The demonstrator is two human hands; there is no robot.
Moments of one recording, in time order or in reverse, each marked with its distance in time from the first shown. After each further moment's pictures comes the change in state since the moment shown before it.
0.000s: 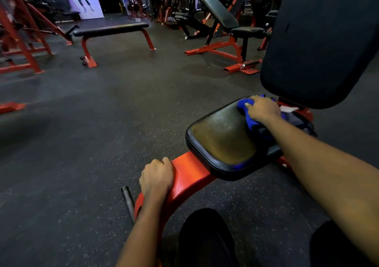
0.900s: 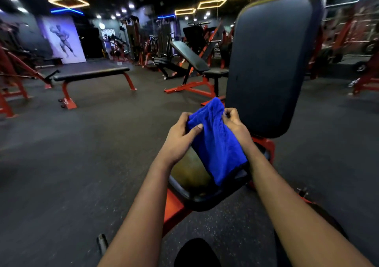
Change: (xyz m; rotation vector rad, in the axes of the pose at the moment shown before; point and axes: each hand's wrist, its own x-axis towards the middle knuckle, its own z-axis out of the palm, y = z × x) left_hand -0.010 0.181 -0.072 -0.711 -0.268 0.958; right_hand -0.094 -0.028 -0.101 1.311 0.080 -0.230
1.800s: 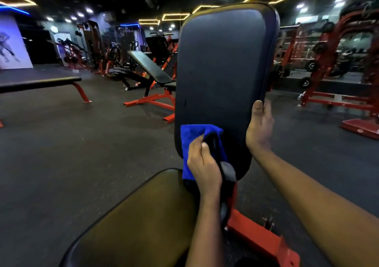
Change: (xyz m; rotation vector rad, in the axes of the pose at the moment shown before) left_hand 0.153 -0.016 0.262 -0.247 0.563 -0.114; right_hand 0.147 0.036 -0.218 -0.376 0.712 -0.359
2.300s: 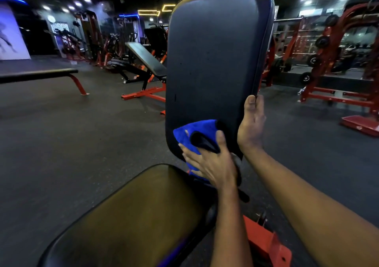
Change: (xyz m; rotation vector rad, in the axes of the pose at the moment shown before) left_hand -0.032 0.002 0.058 0.247 0.034 -0.353; right_hand 0.000 0.007 0.003 0.120 -0.022 0.000
